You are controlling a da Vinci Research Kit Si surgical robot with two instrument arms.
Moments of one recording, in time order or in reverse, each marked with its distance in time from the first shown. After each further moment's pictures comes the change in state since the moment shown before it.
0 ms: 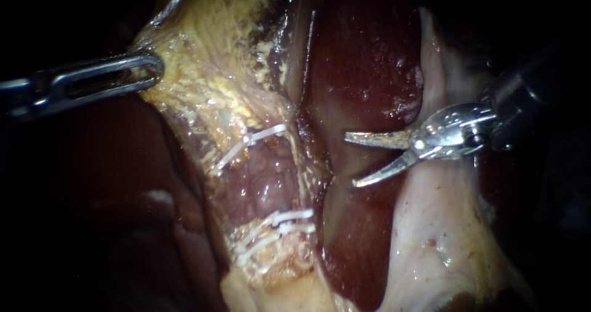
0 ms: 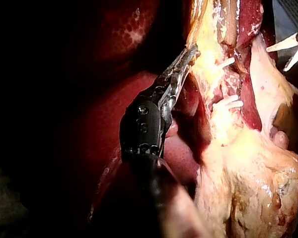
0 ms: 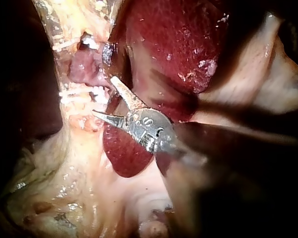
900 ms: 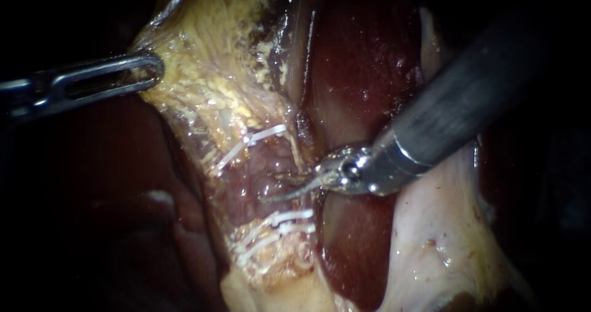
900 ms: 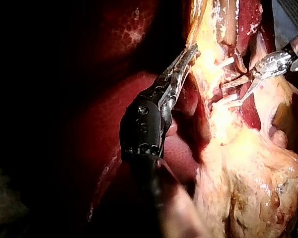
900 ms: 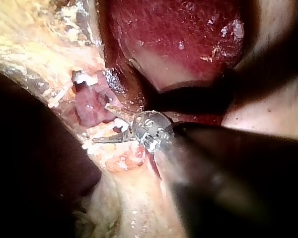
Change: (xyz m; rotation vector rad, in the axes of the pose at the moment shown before) right arm -0.004 -0.002 0.014 0.131 -0.059 0.255; left arm -0.001 -0.001 -0.001 0.005 0.006 -0.004
